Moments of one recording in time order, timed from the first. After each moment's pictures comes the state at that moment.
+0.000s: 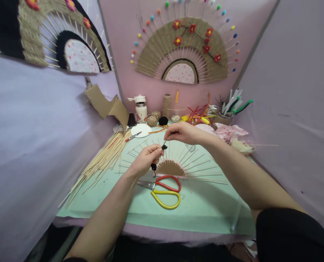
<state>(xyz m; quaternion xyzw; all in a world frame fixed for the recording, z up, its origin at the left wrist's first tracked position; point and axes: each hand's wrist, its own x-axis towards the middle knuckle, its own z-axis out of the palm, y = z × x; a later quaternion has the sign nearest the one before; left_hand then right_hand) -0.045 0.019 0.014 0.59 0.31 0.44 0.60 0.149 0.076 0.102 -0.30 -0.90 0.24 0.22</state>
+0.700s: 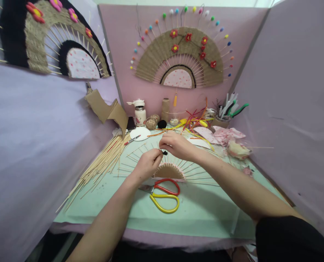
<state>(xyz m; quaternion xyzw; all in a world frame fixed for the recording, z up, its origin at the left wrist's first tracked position) -0.041 0.018 0.014 0.78 0.40 0.42 0.24 0.131 0.056 0.069 -0.27 -0.92 0.07 0.27</state>
